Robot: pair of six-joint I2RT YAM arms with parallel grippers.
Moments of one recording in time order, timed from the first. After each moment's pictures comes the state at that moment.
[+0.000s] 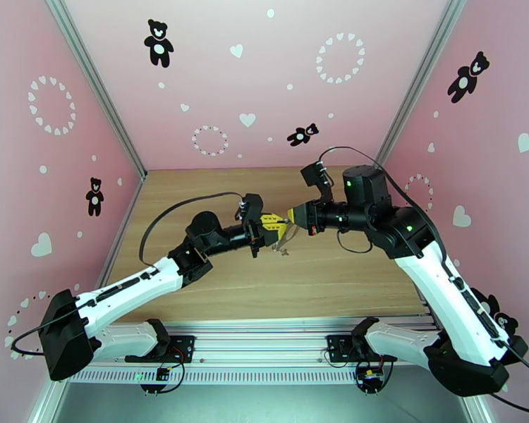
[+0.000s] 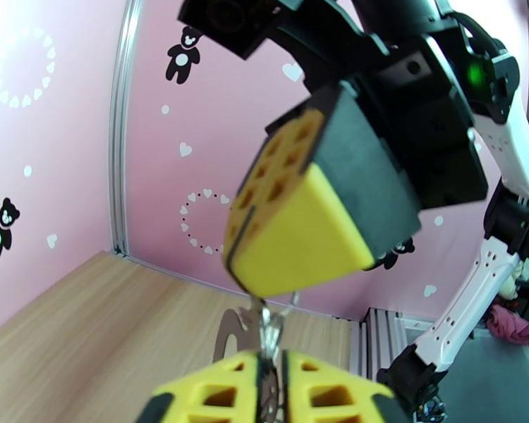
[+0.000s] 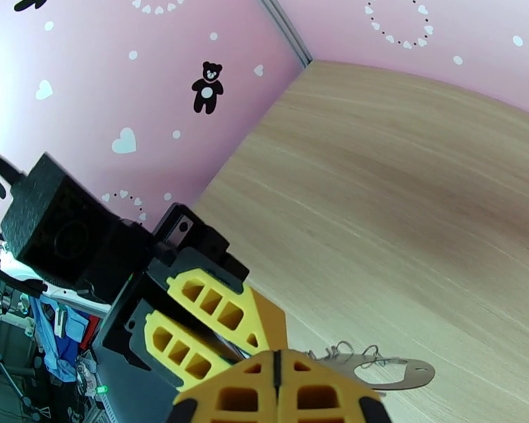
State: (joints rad) left arm -0.85 1.25 0.91 0.45 0.47 -0.19; right arm 0.56 1.17 1.57 -0.93 -0.46 0.32
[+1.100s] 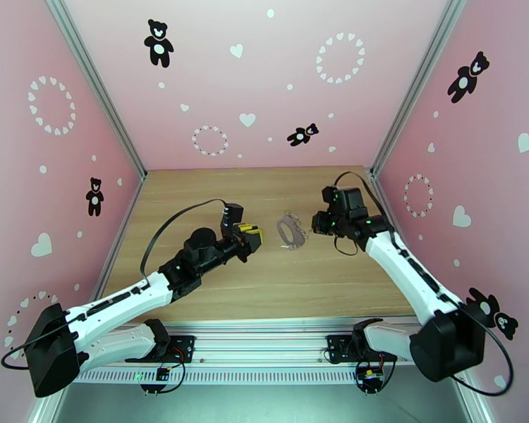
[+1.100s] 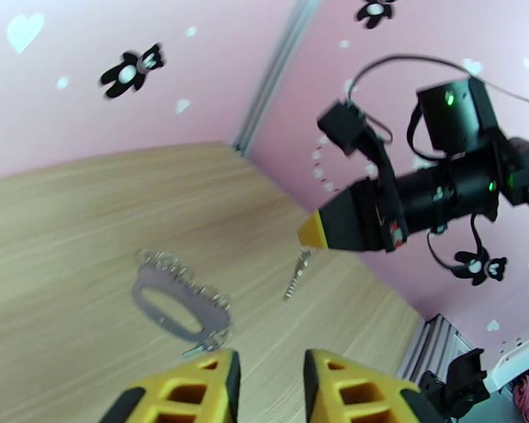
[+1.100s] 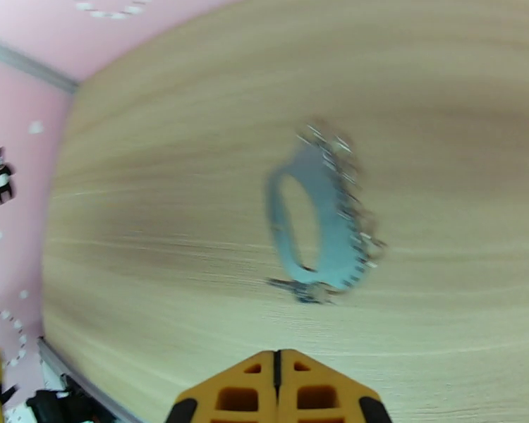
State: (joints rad) left arm -0.83 1.13 0.69 0.25 0.03 -0.44; right arm 0.21 1.31 0.98 -0.61 -0.23 0.38
